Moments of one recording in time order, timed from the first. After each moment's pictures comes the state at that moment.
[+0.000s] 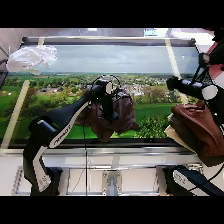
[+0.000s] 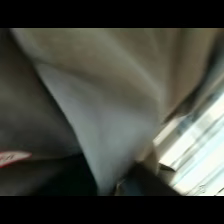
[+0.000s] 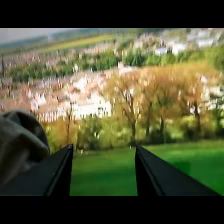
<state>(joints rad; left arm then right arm) -0.65 -1.93 1.72 1.29 -1.59 -1.28 -0.11 -1.11 1.00 -1.15 0.78 1.42</state>
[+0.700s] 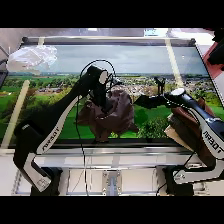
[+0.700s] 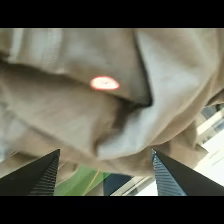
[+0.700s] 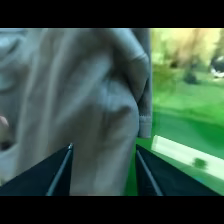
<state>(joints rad) -0.62 -1.79 1.82 1.51 -1.64 -1.35 0.02 -1.53 1.00 -0.64 0.94 1.02</state>
